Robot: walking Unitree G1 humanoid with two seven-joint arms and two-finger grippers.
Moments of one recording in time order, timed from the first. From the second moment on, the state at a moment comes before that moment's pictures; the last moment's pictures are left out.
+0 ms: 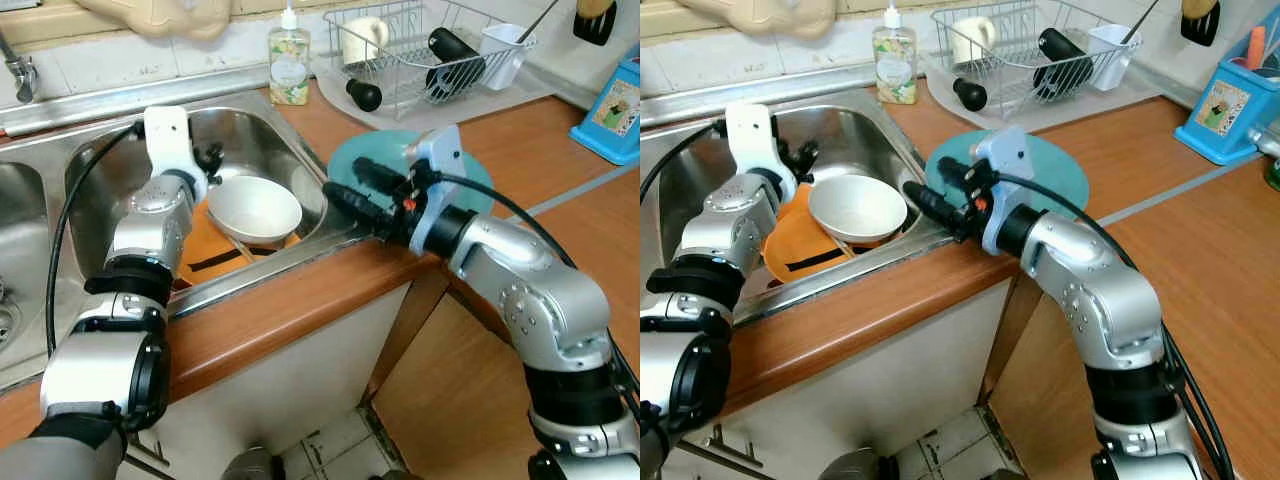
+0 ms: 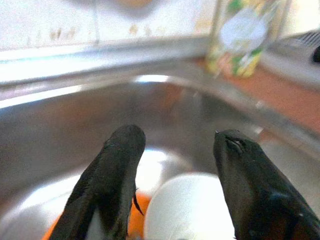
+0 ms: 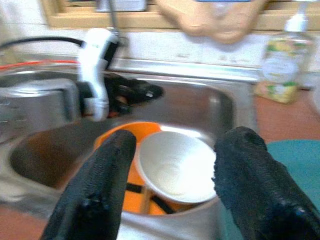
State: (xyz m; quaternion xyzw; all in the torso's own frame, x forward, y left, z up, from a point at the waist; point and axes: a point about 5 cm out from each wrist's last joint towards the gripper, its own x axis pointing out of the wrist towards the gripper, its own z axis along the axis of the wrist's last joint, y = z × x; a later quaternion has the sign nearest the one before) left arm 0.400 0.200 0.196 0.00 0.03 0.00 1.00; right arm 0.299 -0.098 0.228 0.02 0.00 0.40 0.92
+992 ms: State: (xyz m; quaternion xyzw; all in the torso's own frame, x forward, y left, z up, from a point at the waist) left arm 0.295 0.124 0.197 0.02 -0.04 -0.40 0.91; right arm 0.348 -0.207 0.190 0.18 0.17 0.03 0.97
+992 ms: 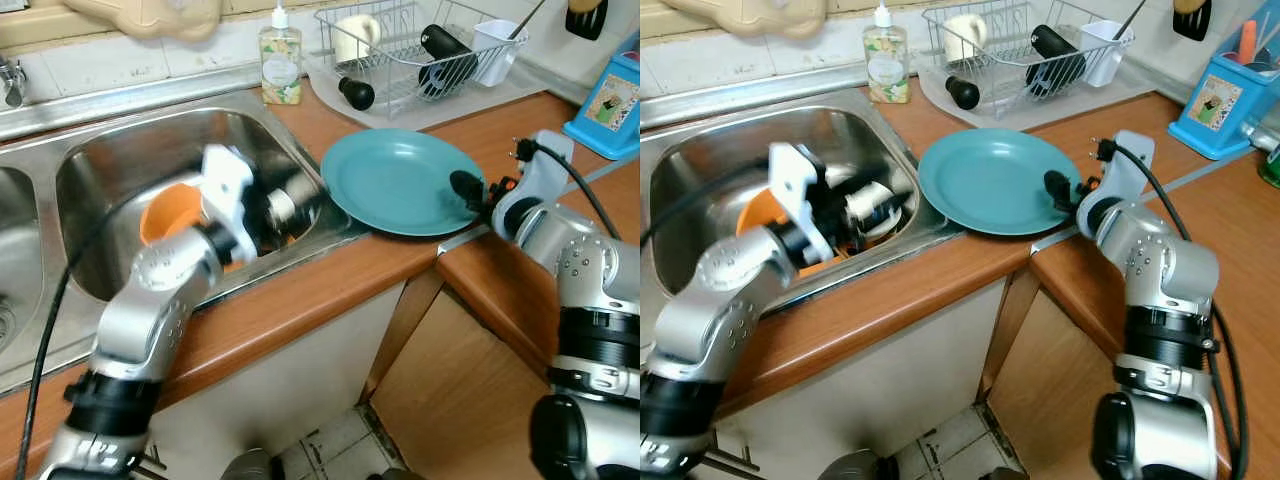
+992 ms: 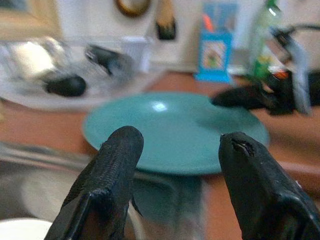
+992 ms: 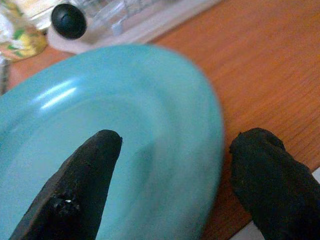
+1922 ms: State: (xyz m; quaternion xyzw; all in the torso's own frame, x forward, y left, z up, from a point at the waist) left arm 0.282 0.122 0.192 0.02 -0.01 -0.44 0.90; right arm 0.344 -0.198 0.184 0.33 0.19 0.05 0.92
